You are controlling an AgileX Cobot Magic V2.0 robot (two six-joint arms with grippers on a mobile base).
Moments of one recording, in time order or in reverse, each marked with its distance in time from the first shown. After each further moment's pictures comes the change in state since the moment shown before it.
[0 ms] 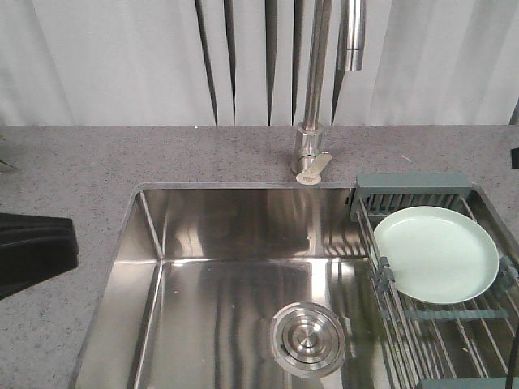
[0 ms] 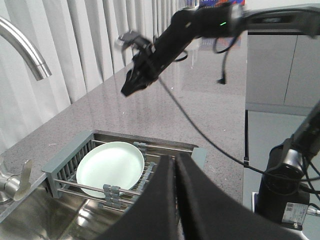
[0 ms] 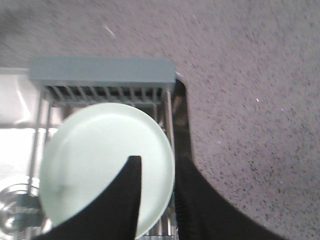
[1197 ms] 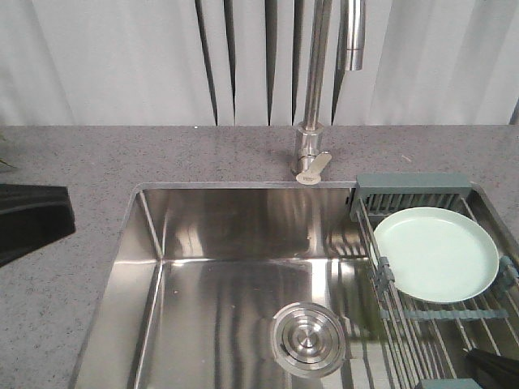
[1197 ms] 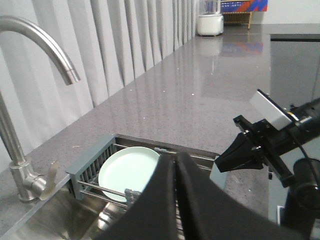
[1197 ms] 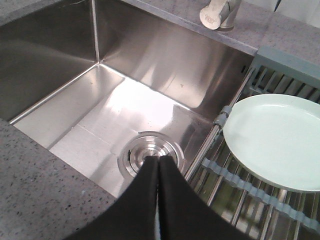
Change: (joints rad) left arm 0.000 0.000 0.000 0.000 0.093 -0.005; right arm 0.159 -0.933 0.780 0.504 0.053 -0.590
